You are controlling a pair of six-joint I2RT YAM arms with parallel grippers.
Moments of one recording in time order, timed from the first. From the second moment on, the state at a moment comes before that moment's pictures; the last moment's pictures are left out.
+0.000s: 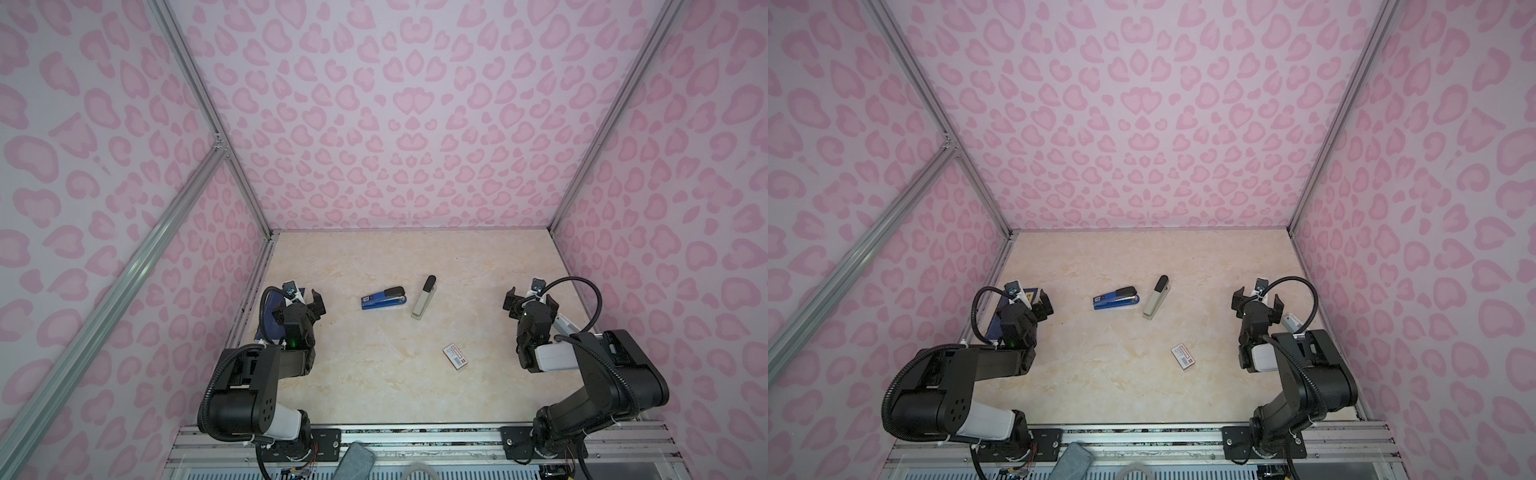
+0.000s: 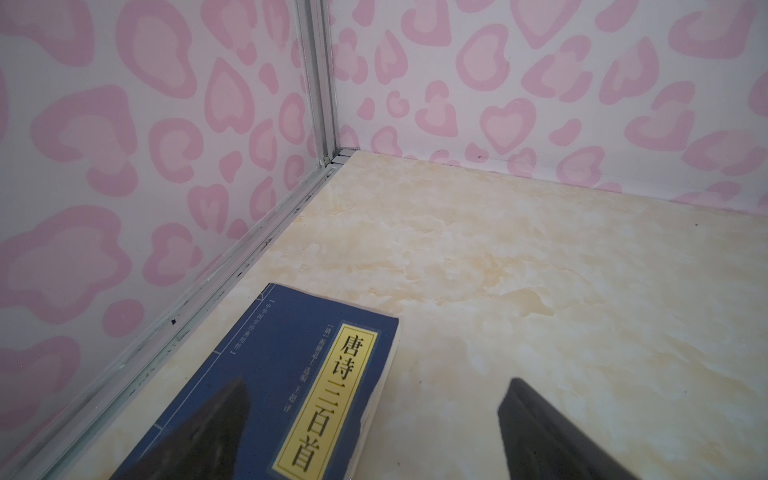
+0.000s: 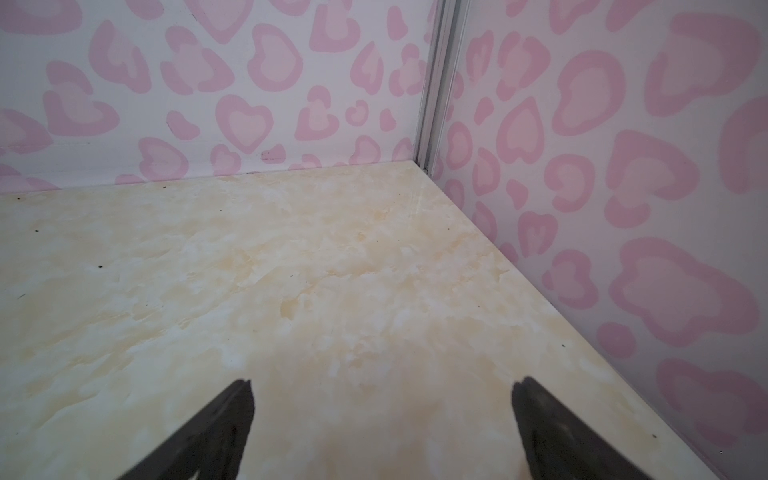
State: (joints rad) left arm -0.03 1.47 0.31 0.90 -0.35 -0.10; right arm 0.08 1.57 0.31 1.02 0.46 0.03
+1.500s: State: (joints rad) left arm -0.24 1.38 0.85 -0.01 0.15 -0.43; right arm 0.06 1.15 0.59 0.23 -0.33 0.57
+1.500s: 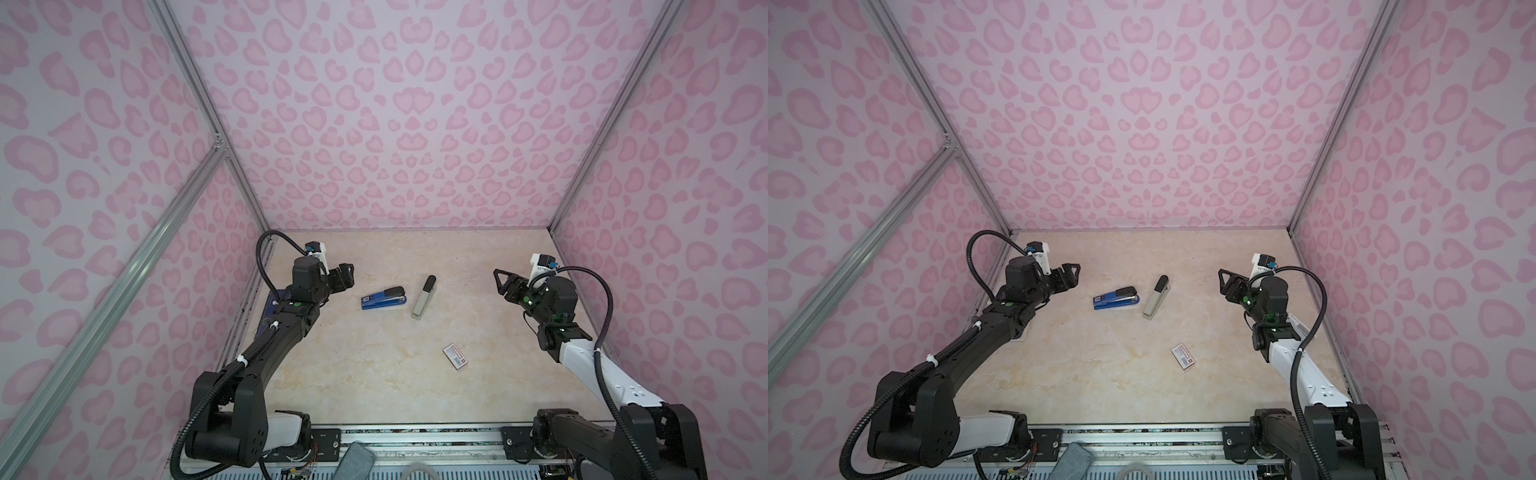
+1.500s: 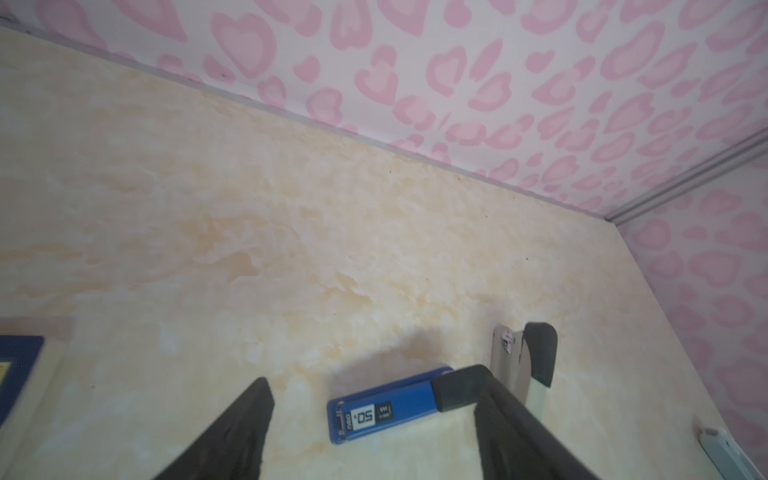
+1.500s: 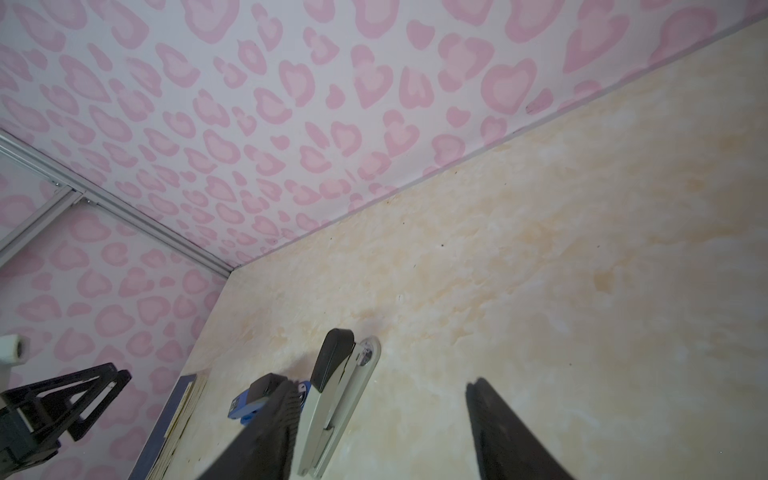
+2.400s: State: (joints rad) left arm -0.69 2.15 1.73 -0.46 -0.05 -0.35; right arm 0.19 1.20 0.47 0.09 -0.28 0.60
